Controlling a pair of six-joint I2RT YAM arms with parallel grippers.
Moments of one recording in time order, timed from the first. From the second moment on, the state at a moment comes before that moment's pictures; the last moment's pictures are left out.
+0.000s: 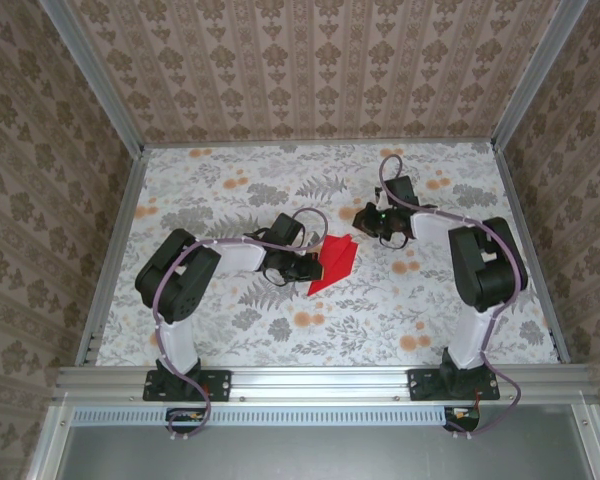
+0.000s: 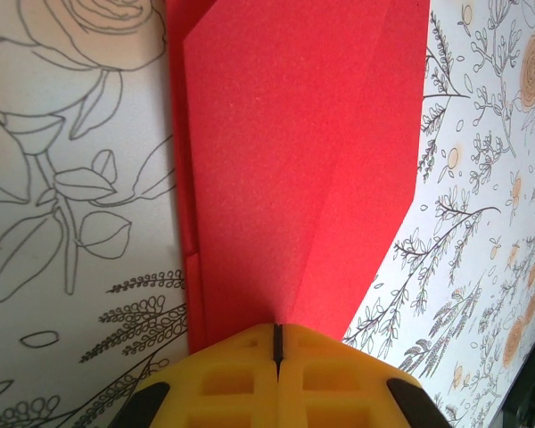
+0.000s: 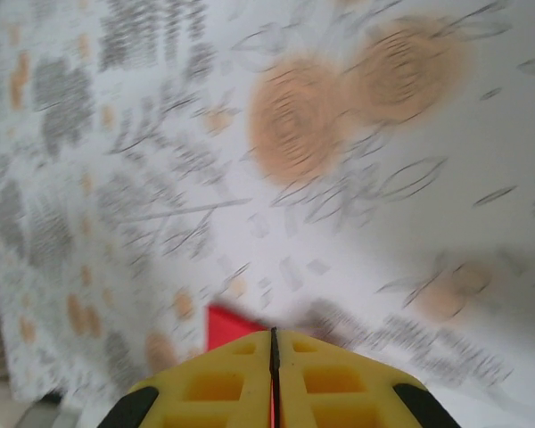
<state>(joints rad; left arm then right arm) -0.71 1.88 0.98 -0.14 0.55 -0.57 0.23 1.84 1.06 -0.11 -0.46 0.69</state>
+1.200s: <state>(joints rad) -0.75 1.73 0.93 -0.13 0.56 -0.59 0.43 1.88 0.89 0.02 -0.55 0.83</state>
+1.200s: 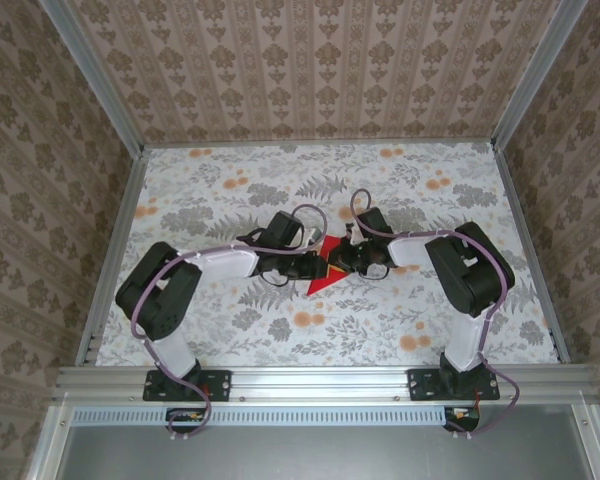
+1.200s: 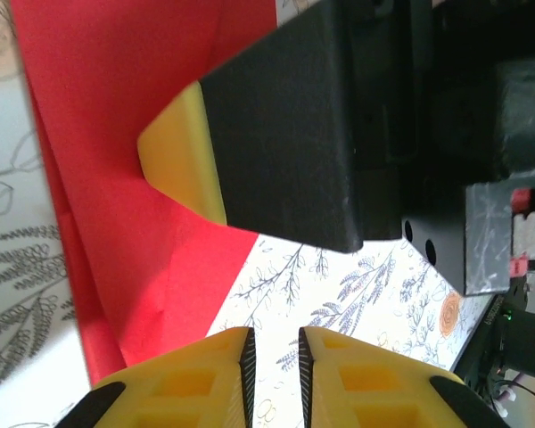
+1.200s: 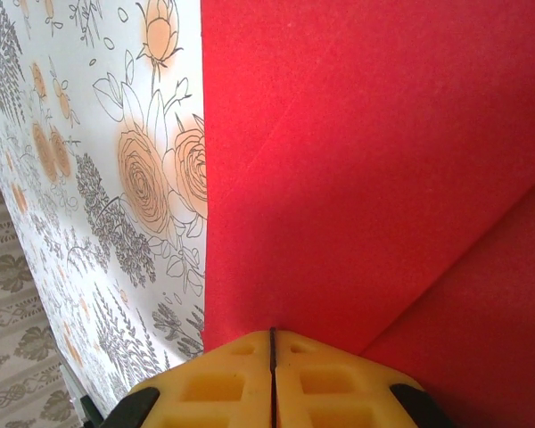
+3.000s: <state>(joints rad) -0.78 1.75 0.92 -0.28 0.43 -0.59 0.42 1.89 0.91 0.00 -0.55 0.83</state>
